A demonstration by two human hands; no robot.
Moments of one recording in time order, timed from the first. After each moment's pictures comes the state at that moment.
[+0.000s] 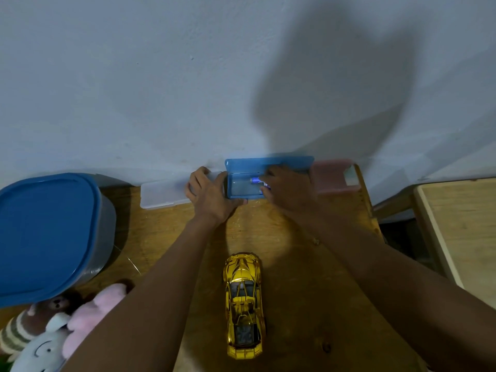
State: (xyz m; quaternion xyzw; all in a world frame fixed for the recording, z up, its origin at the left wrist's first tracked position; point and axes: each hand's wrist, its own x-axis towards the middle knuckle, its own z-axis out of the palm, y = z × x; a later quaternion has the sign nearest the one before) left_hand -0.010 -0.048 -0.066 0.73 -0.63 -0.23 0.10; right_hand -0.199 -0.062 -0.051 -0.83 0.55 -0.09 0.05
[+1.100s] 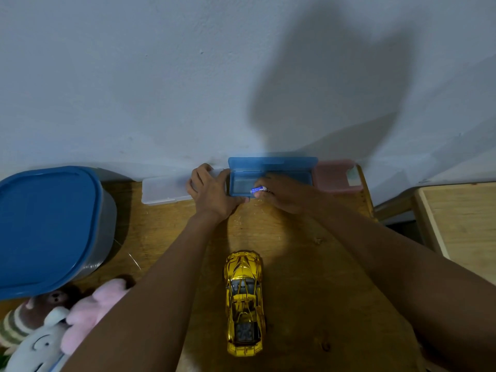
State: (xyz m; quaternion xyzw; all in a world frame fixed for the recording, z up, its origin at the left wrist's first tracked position) left_hand -0.011 -0.045 -0.058 0.74 -0.63 -0.22 0.09; right_hand -0.206 -0.075 -0.048 -0.81 0.46 0.02 0.36
